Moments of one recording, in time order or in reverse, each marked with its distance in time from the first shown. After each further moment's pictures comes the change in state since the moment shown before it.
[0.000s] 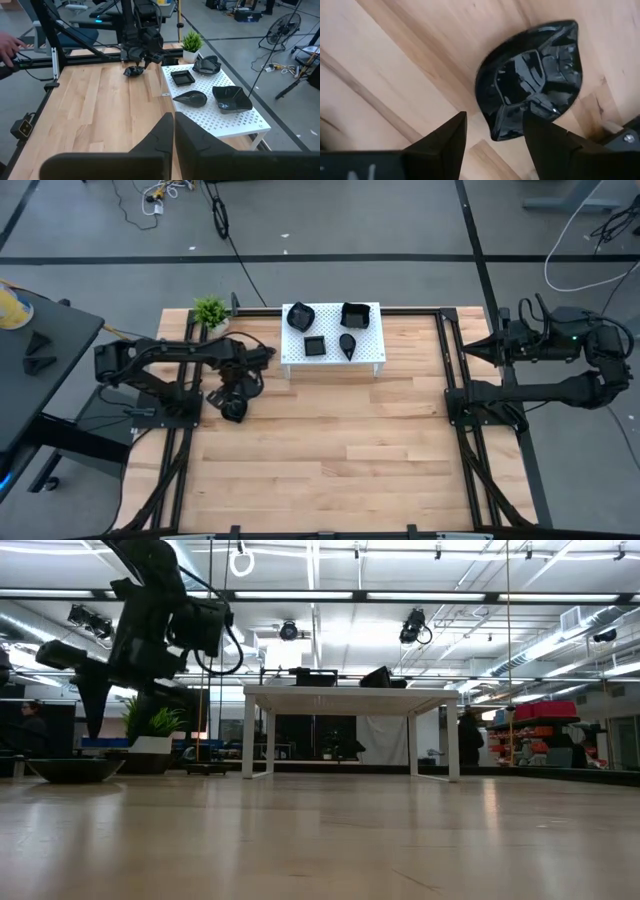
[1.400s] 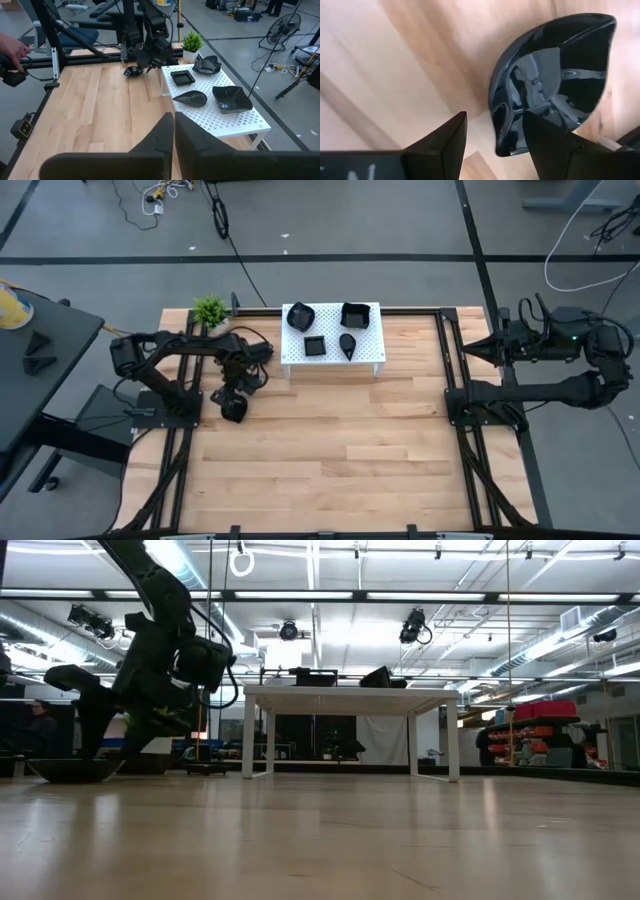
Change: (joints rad) left arm 0.133 0.145 -0.037 0.054 0.082 -0.023; right arm 0.000 0.000 0.000 0.000 0.000 0.000
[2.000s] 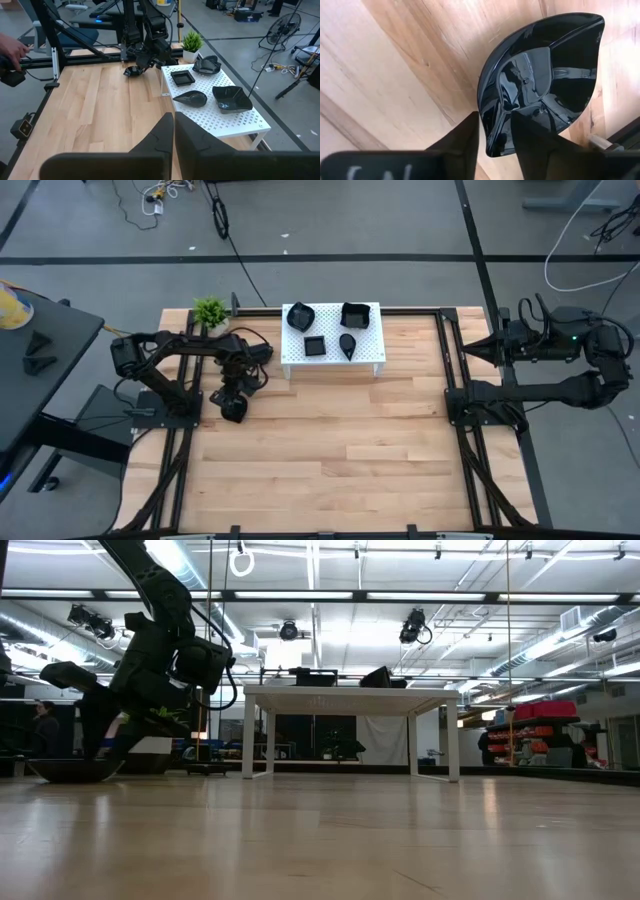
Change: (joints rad) left arm -0.006 0.005 0.000 -0.019 0.015 -0.002; right arm 0.000 0.000 0.000 0.000 0.000 0.000
